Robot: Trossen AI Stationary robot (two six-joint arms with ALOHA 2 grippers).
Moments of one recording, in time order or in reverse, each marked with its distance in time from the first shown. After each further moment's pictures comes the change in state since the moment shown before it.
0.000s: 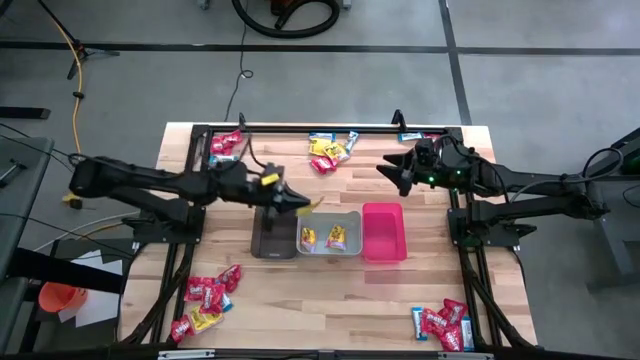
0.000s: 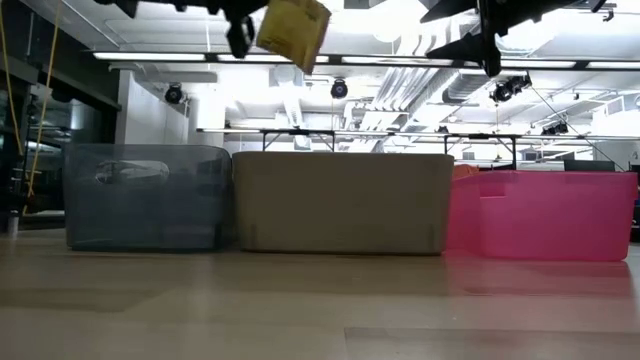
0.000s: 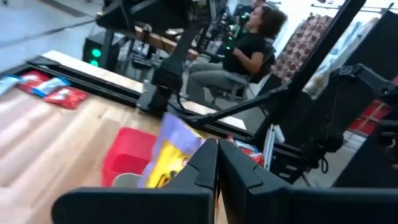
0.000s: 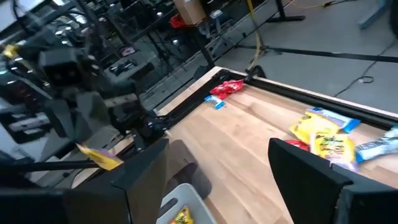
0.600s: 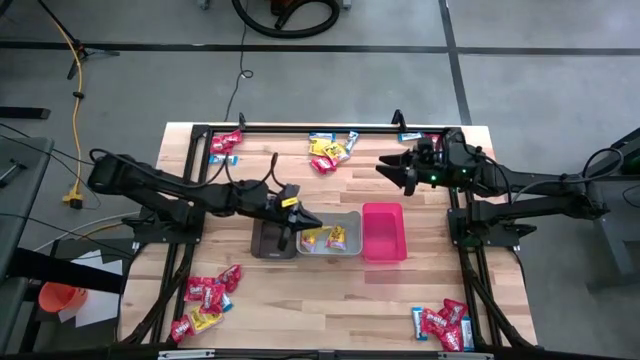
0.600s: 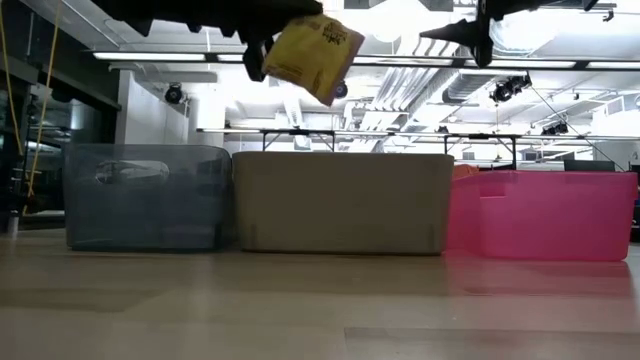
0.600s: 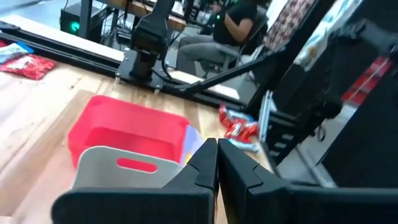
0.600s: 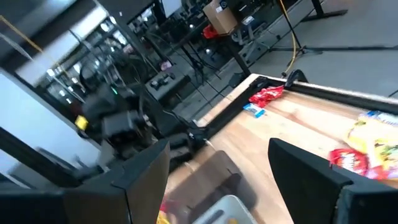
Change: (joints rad) left arm -0.082 0.178 0.000 0.095 -0.002 0.041; right arm 0.000 0.000 0.000 0.120 -0.091 0.106
